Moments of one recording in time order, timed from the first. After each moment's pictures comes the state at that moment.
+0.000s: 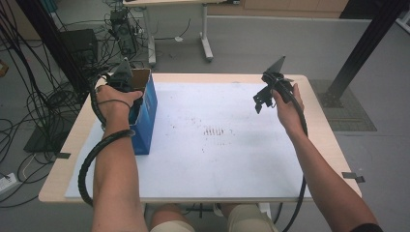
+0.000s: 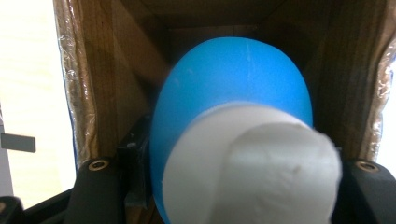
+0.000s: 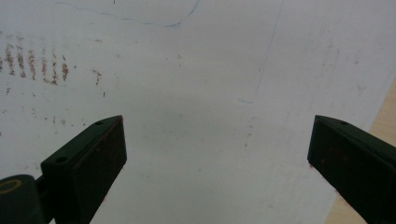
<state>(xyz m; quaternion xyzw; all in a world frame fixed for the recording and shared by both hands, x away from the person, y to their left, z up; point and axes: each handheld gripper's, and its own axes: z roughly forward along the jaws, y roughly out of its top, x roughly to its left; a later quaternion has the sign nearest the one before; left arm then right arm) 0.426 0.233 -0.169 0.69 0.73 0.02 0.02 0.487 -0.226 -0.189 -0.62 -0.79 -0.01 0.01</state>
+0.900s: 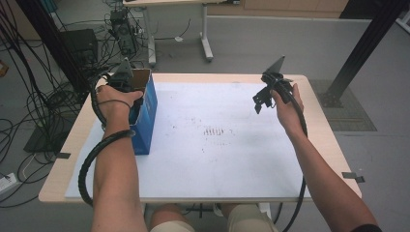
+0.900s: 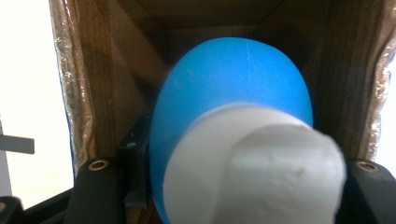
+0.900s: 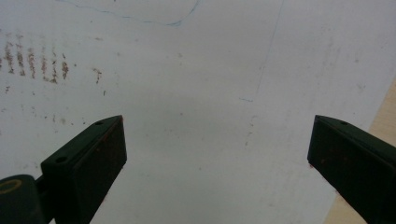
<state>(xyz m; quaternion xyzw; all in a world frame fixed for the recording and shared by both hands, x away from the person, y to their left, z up) 0.427 0.232 -0.170 0.69 0.72 0.02 0.02 0.485 -0.223 -0.189 -0.62 -0.79 -0.01 0.01</state>
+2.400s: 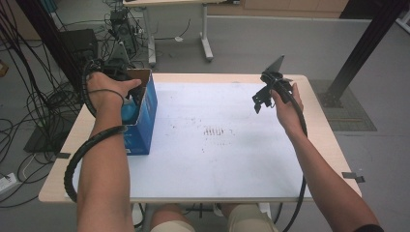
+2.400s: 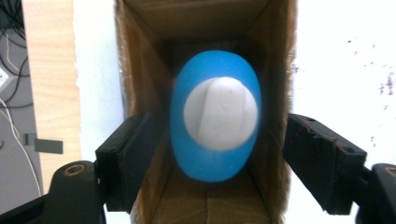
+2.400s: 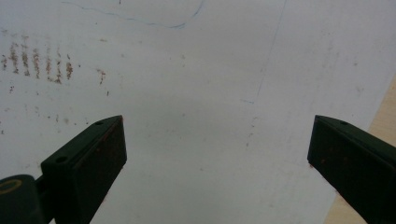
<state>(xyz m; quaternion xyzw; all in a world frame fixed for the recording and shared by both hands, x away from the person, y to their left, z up) 0.405 0.229 -0.110 0.71 0.70 0.05 0.05 0.482 -0.219 -0.185 -0.61 -0.79 -0.01 0.00</state>
